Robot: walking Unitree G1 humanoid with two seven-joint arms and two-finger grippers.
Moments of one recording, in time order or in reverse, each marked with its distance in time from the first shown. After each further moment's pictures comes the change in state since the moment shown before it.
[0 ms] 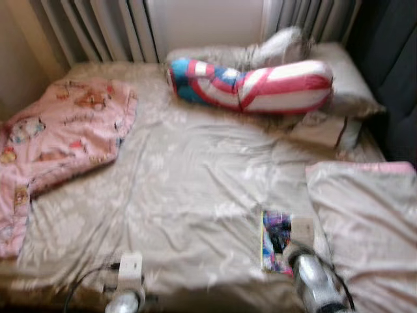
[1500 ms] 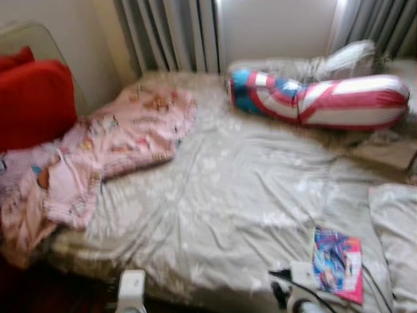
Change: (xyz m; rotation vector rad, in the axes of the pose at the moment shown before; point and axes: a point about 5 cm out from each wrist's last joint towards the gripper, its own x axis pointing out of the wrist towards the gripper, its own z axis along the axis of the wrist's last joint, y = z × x) left arm -0.010 -0.011 -0.034 0.007 0.139 -0.044; right arm -0.022 -0.007 -0.061 -0.061 0.218 -0.017
